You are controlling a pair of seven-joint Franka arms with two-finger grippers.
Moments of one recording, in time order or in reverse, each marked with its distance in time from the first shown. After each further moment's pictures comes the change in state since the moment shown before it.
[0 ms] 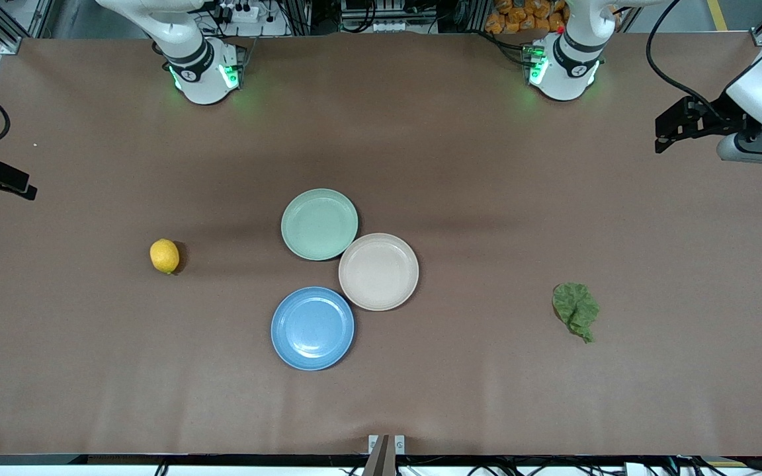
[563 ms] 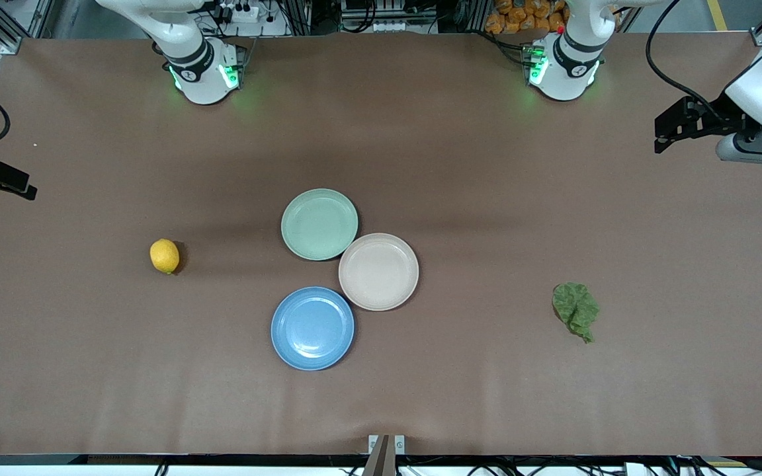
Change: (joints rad) left arm -0.001 0.001 0.000 0.000 0.000 0.001 0.002; right arm 0.000 0.000 0.000 0.000 0.000 0.000 0.000
